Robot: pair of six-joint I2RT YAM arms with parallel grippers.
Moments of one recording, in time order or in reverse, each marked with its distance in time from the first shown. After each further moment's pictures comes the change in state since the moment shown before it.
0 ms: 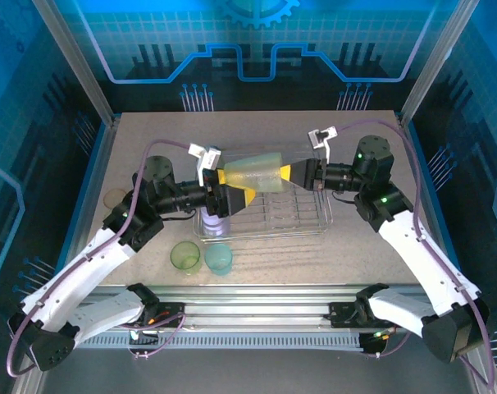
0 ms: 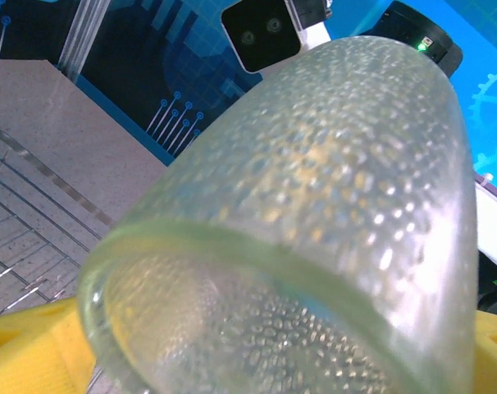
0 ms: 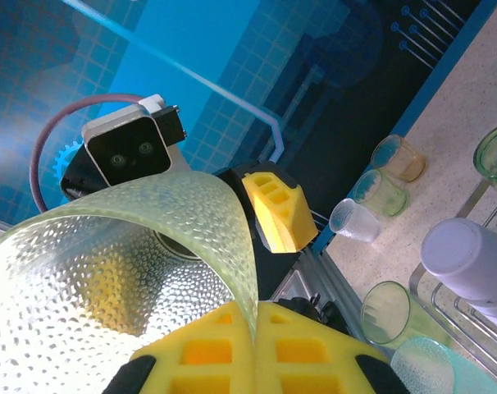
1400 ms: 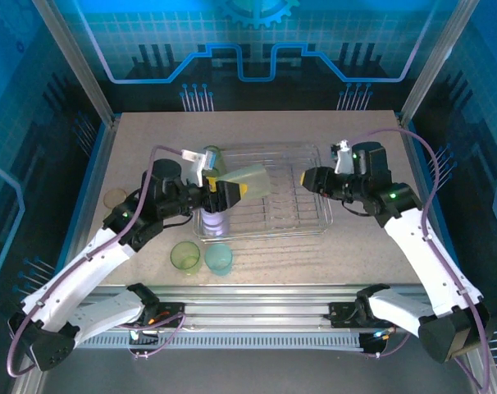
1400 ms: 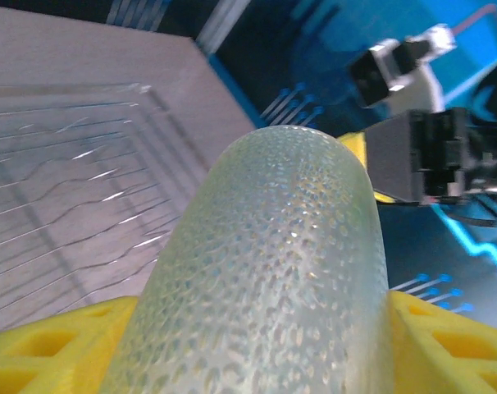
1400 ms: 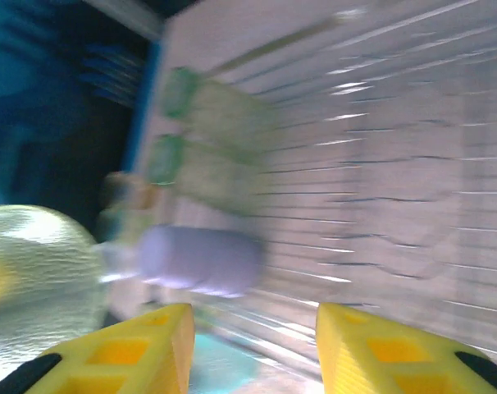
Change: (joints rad) left arm 0.000 0.005 0.007 -0.262 -0.332 0.021; right arm -0.075 0.000 0.074 -0.691 0.644 -0.383
